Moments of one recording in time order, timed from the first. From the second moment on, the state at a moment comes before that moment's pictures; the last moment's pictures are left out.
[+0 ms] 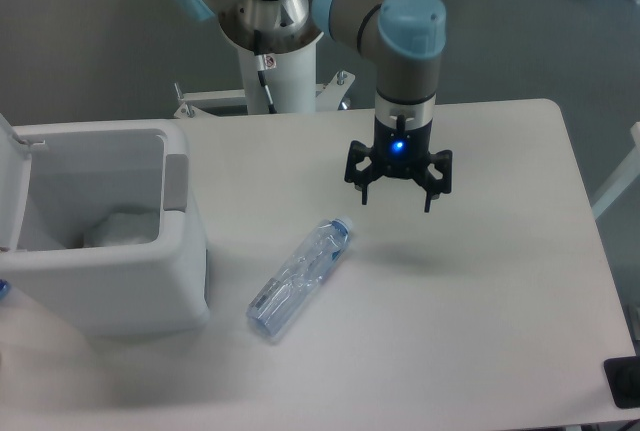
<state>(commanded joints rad) 2.66 -1.72 -2.01 -0.78 1.48 1.07</state>
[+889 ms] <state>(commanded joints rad) 2.53 -1.85 -2.04 -0.77 1.55 1.09</state>
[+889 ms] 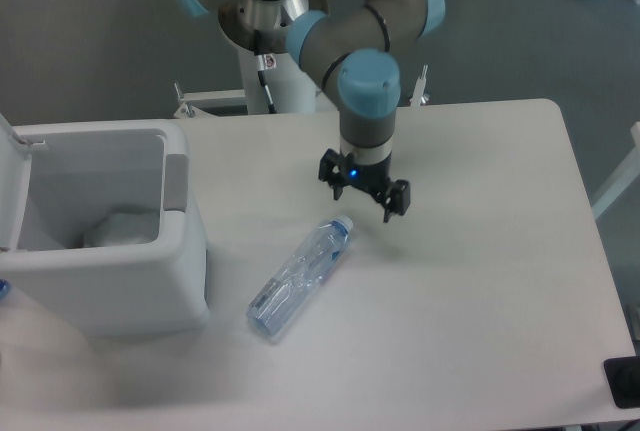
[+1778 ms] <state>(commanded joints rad) 2.50 -1.90 -2.03 -0.77 1.56 1.10</state>
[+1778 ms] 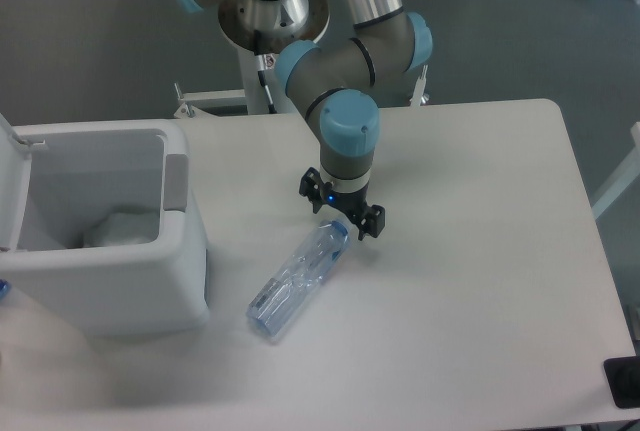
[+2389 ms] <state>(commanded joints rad) 2.50 -1.89 -2.04 -0.77 1.56 1.09</state>
